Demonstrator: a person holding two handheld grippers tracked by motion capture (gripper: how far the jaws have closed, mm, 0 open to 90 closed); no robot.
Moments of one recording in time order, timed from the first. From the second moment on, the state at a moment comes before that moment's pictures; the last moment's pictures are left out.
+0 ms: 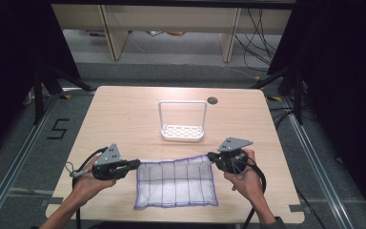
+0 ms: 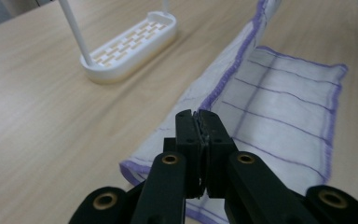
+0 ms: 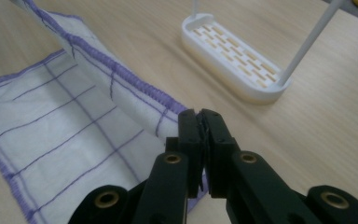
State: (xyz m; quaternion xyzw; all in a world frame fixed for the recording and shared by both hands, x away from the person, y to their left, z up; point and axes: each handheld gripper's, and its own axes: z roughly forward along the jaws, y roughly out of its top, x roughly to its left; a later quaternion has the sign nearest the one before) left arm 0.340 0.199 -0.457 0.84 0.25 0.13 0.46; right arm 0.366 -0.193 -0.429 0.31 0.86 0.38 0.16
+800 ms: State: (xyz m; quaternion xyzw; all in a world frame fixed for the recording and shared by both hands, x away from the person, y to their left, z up) left arm 0.283 0.187 -0.498 0.87 0.22 0.06 0.43; right arm 0.296 -0.202 -0.470 0.29 0.88 0.36 0.14
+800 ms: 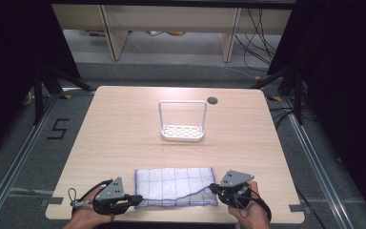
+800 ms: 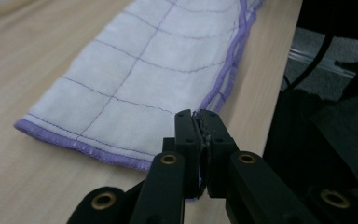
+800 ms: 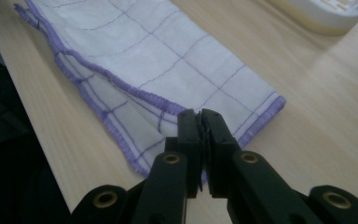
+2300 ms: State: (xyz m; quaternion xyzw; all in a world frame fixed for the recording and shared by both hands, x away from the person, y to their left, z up) left arm 0.383 0.182 -0.513 0.88 0.28 0.09 0.38; right arm 0.289 -0.192 -0.497 0.39 0.87 0.27 0.14
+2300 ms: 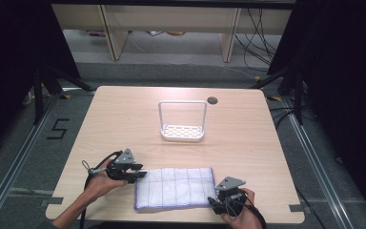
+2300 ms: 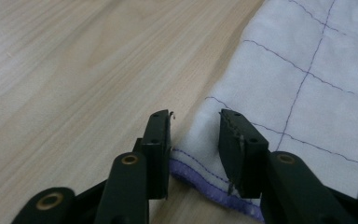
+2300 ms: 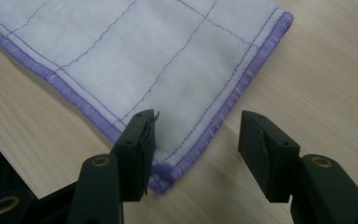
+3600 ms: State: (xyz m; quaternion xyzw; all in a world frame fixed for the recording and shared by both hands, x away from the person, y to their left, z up) left arm 0.316 0.191 -0.499 0.87 0.26 0.06 0.42; right arm 0.353 -0.187 -0.482 0.35 0.88 0.29 0.12
